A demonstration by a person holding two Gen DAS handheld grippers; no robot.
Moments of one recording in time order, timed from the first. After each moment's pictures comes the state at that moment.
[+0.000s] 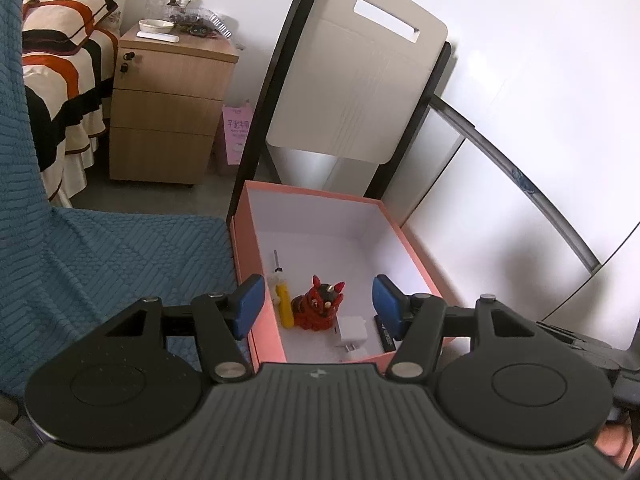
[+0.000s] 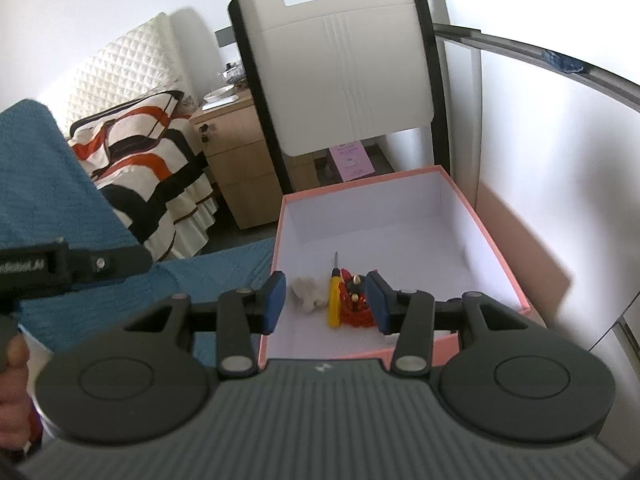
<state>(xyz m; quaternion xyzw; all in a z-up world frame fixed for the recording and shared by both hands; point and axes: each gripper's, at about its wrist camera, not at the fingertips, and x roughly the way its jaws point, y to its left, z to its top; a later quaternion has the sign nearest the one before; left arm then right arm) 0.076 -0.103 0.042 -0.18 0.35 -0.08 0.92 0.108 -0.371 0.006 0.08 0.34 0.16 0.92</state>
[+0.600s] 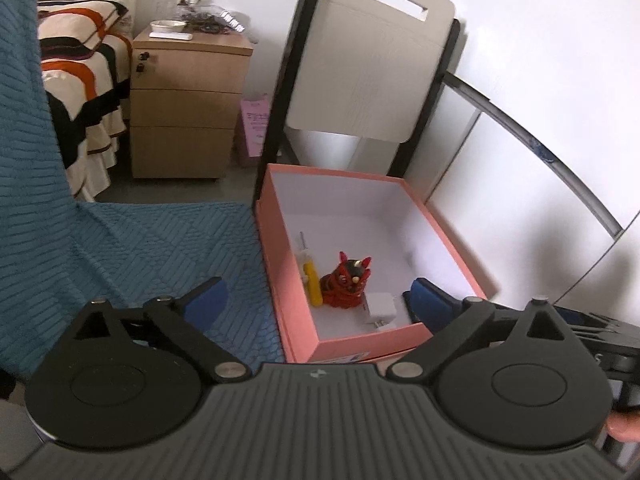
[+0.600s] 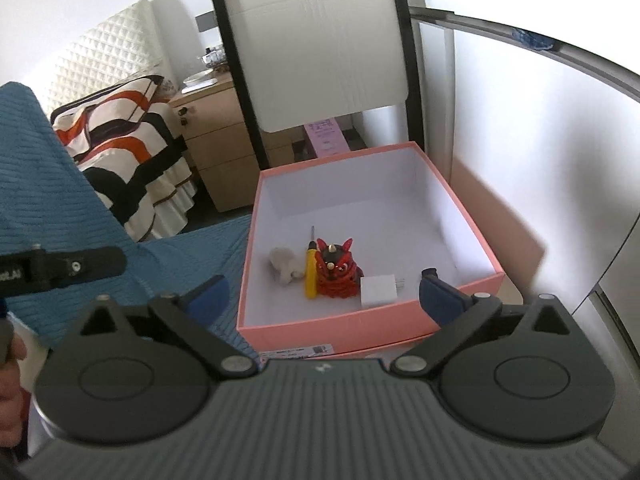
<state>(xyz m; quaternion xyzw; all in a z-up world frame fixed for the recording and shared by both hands) 0.054 -0.108 0.029 -0.14 0.36 -0.05 0.92 0.087 -0.376 -0.002 0.08 0.36 0.12 0.92</state>
